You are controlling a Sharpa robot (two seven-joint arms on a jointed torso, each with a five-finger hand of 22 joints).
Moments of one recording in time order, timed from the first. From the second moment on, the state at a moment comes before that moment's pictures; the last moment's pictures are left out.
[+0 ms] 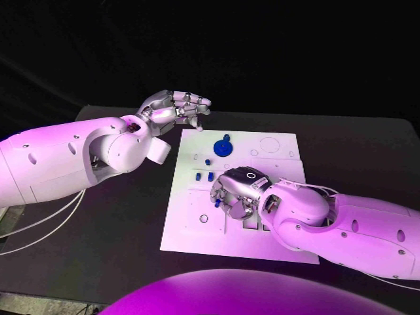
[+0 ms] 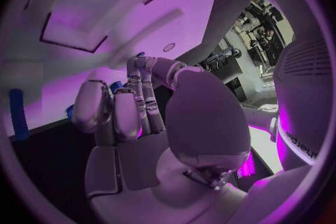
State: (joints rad) left arm 1.19 -0.93 -0.03 1.56 -0.12 -0.15 0.33; left_hand 1.33 -0.20 0.57 0.02 0.07 0.84 0.20 0.37 0.26 0.96 0.13 0.49 0.12 1.02 0.05 1.05 0.40 0.17 0.97 0.14 0.78 0.55; right arm 1.09 -0.63 -0.20 1.70 -1.68 -0.31 -0.25; right_hand 1.31 -0.20 0.75 -0.05 0.27 1.13 0.12 0.20 0.46 1.32 0.06 0.08 0.10 1.47 -0.03 1.28 1.15 0.11 1.36 0.07 1.24 1.21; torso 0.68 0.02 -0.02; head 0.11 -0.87
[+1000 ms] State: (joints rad) left arm 1.19 -0.93 -0.03 1.56 -0.12 -0.15 0.33; left_hand 1.33 -0.20 0.57 0.02 0.07 0.84 0.20 0.38 0.26 0.96 0.13 0.49 0.12 1.02 0.05 1.05 0.40 0.17 0.97 0.14 0.77 0.55; right arm 1.09 -0.68 -0.20 1.73 -1.66 -0.33 -0.24; right_hand 1.28 -0.25 0.66 -0.02 0.27 0.89 0.13 0.08 0.41 1.28 0.05 0.08 0.10 1.46 -0.03 1.29 1.11 0.11 1.34 0.08 1.20 1.18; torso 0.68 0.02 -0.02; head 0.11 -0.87
